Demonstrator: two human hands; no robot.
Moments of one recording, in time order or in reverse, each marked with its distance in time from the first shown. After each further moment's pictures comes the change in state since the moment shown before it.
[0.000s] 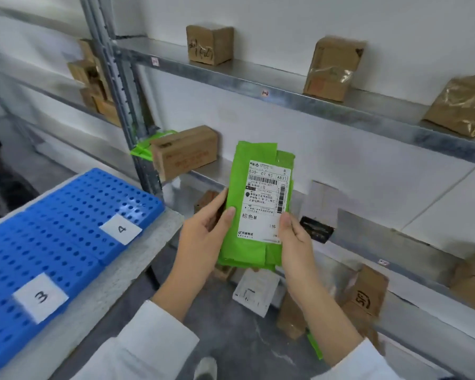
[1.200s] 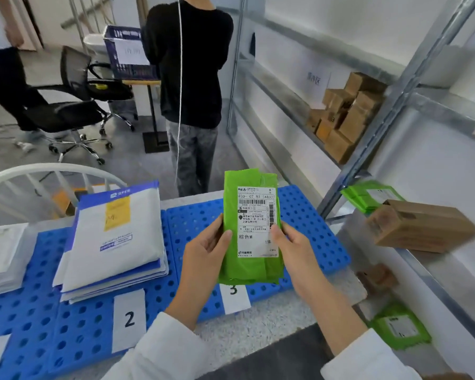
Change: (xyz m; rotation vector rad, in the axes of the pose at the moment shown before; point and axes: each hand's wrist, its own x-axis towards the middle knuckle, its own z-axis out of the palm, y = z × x) left_hand -0.040 -0.042 -0.441 -0.054 0.825 -0.138; right_hand -0.032 0.064 0.477 -0.292 -0.838 0.099
